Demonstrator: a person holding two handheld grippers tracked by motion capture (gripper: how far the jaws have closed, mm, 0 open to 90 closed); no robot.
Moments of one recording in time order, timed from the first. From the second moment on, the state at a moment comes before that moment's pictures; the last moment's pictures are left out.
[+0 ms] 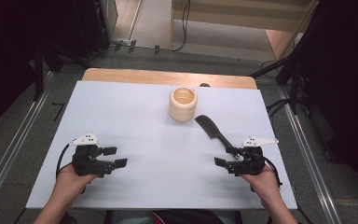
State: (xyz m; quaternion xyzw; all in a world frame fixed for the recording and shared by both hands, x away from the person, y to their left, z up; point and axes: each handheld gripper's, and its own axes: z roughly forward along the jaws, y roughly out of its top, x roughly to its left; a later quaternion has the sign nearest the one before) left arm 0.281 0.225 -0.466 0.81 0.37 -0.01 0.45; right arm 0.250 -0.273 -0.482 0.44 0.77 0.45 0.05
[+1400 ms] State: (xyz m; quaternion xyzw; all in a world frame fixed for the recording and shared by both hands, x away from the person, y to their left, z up) left arm 0.282 0.225 -0.467 0.81 0.37 -0.01 0.45; right arm 0.298 -0.310 -0.477 0.48 0.75 0.45 0.09
